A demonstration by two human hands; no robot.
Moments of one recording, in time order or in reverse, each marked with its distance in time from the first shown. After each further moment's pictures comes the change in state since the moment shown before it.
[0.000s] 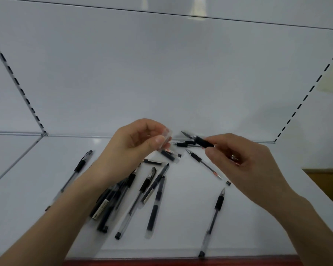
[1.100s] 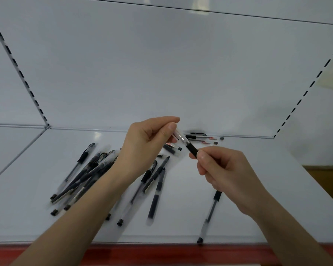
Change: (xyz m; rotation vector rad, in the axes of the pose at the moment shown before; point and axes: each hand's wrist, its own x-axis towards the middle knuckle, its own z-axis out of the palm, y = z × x) left_hand -0.001 0.005 0.031 0.138 0.198 0.051; right_hand -0.016 -0.001 0.024 0.418 -0.112 0.425
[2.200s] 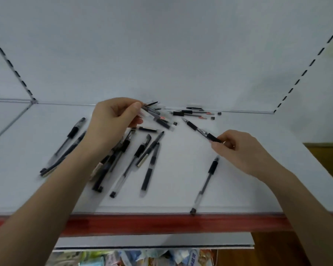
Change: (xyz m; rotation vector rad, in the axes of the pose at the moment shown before) left_hand -0.002 -0.041 -0.029 0.094 0.165 -0.226; right_hand 0.014 0.053 -0.049 -0.628 0.014 0.172
